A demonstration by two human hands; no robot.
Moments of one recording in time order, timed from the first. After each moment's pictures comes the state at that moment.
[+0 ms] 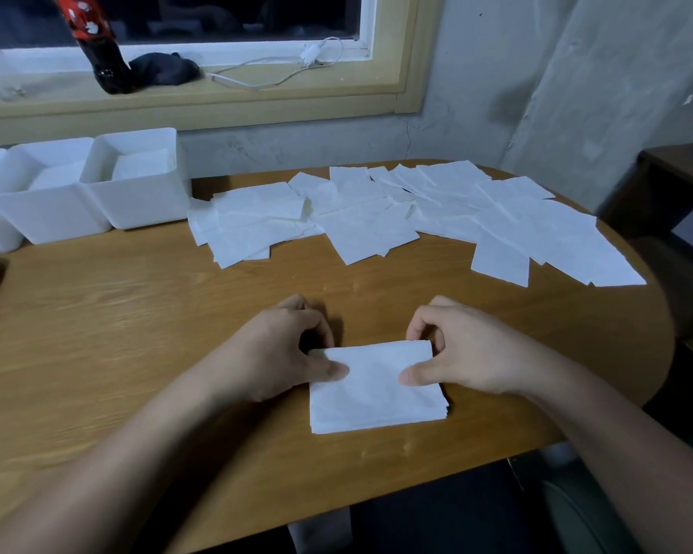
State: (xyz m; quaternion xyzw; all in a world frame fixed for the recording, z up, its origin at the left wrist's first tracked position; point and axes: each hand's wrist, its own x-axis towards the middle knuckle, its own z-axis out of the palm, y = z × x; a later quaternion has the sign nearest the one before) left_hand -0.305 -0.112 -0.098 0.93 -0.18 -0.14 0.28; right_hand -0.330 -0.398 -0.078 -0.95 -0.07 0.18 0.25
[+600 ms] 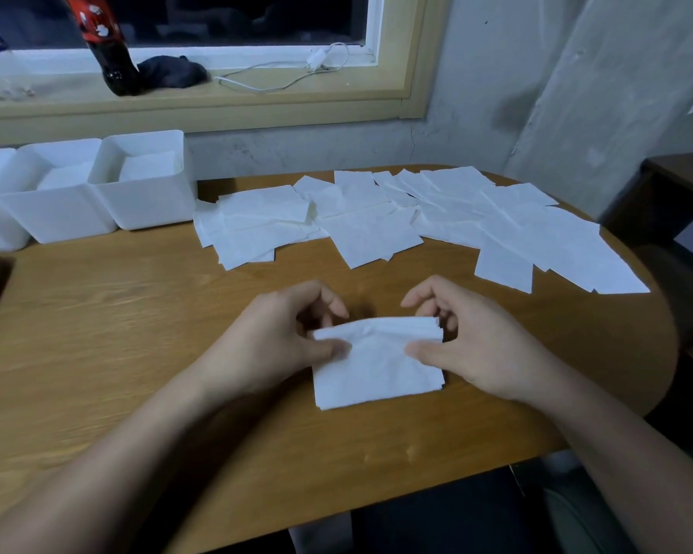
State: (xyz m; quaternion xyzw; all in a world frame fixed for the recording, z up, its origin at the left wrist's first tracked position) left_hand -0.309 -0.110 -0.082 0.89 -0.19 -0.07 0.41; right_hand -0.337 -0.396 -0.071 -0.92 -0.10 0.06 0.37
